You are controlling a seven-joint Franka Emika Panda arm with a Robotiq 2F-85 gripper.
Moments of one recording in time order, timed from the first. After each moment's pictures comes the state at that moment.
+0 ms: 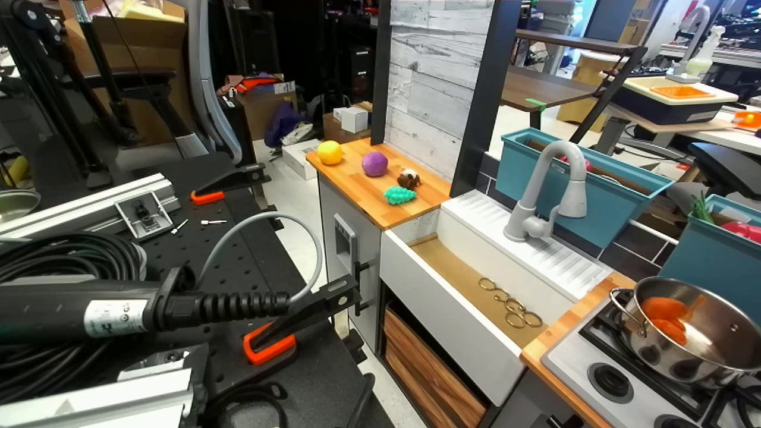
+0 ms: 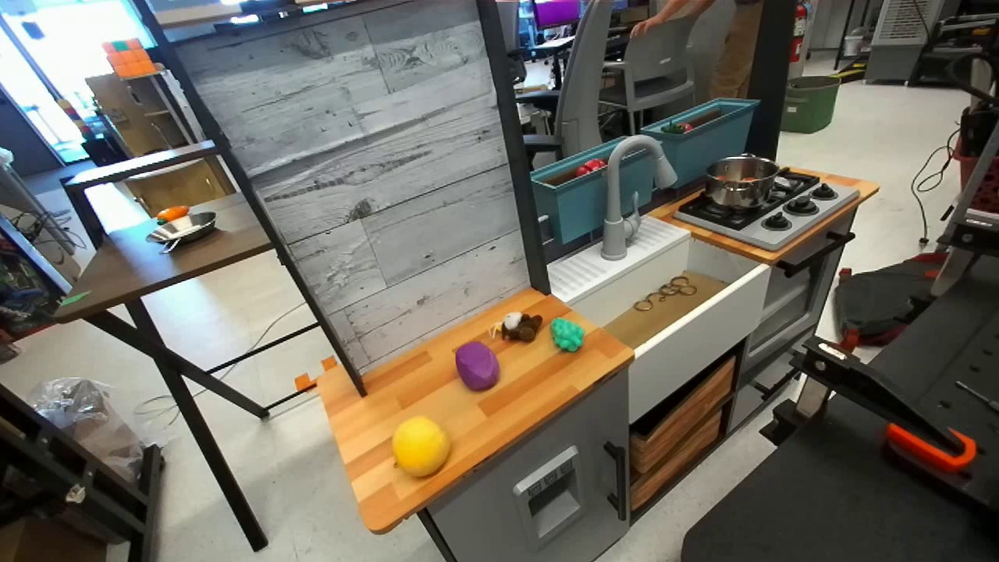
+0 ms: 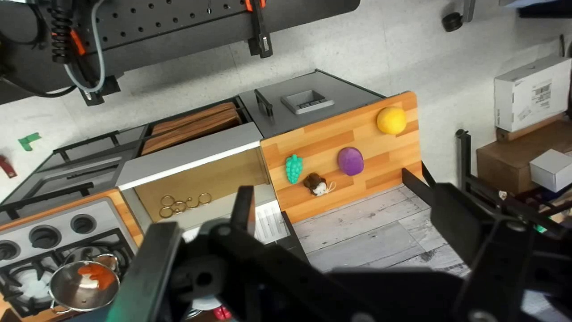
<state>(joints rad) 0.06 -0.65 0.05 -2.47 0.24 1.94 0.21</state>
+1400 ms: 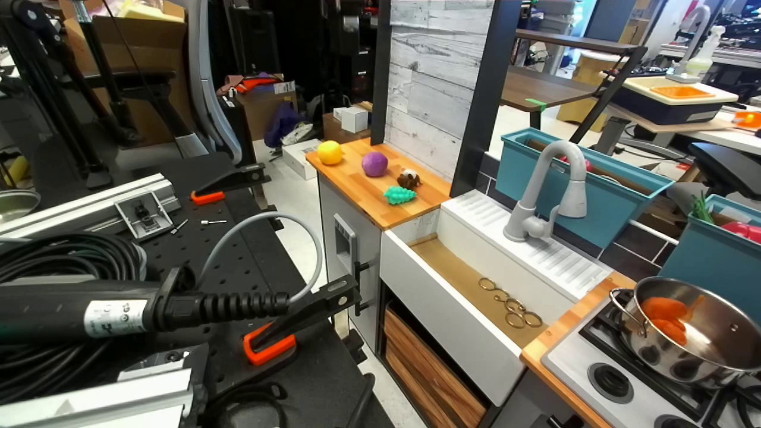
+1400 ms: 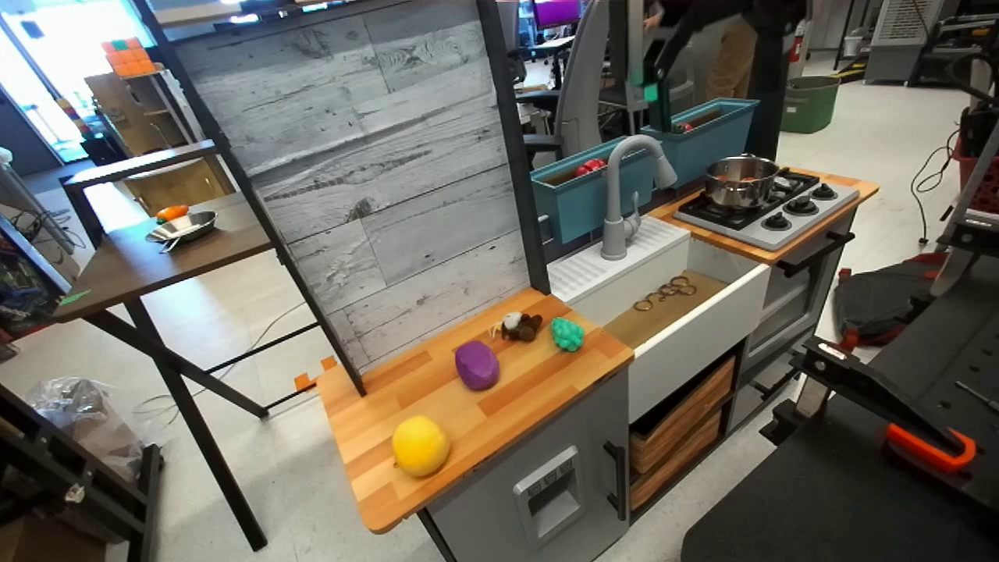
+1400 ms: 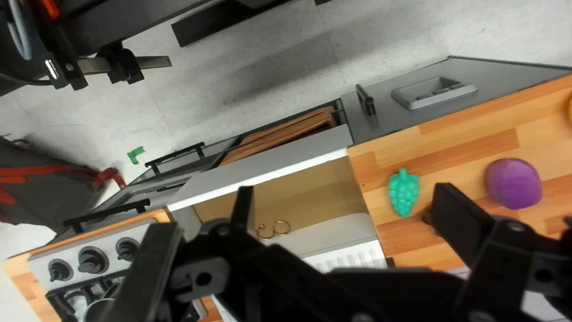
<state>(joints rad) 0.06 0.10 0.21 -2.30 -0.20 2.32 0.72</state>
